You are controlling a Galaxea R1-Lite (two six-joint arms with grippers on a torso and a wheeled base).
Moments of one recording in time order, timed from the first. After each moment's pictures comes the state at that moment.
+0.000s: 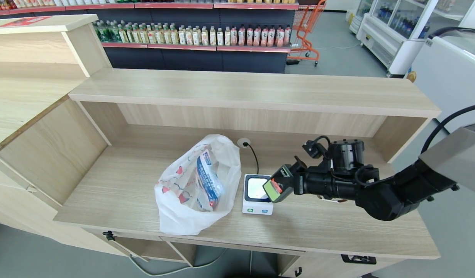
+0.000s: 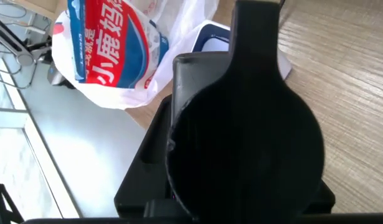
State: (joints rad) left arm 0.00 0.00 0.00 0.00 0.00 0.02; right arm 0.37 2.10 -0.94 -0.75 0.46 0.21
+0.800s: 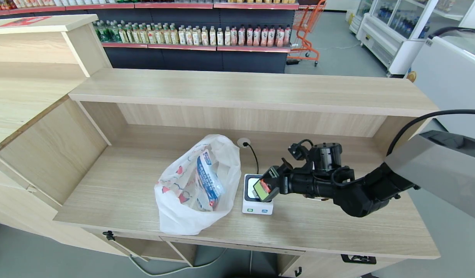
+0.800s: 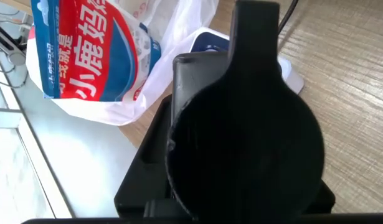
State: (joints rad) left arm 0.00 0.00 0.00 0.00 0.00 0.02; right arm 0.41 2.23 -1.08 -0.75 0.42 0.22
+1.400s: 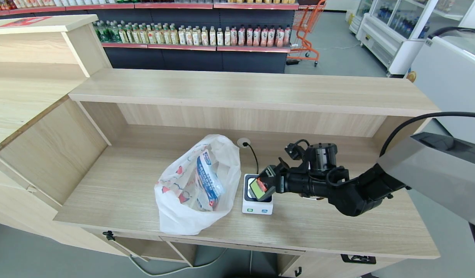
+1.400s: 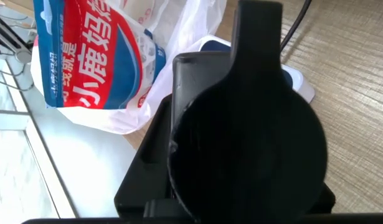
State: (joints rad) left arm 0.00 0.00 0.00 0.00 0.00 0.02; right arm 0.42 2.27 -1.11 -0.75 0.42 0.24
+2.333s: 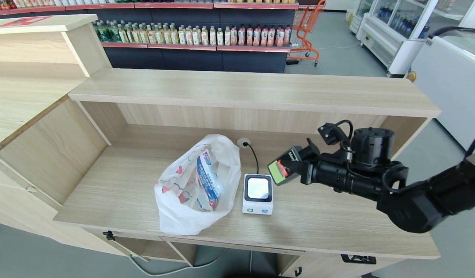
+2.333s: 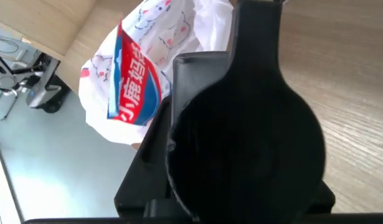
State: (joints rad) left arm 0.00 0.00 0.00 0.00 0.00 0.02; right arm 0.41 1.91 -0.78 -0.93 0.32 0.19
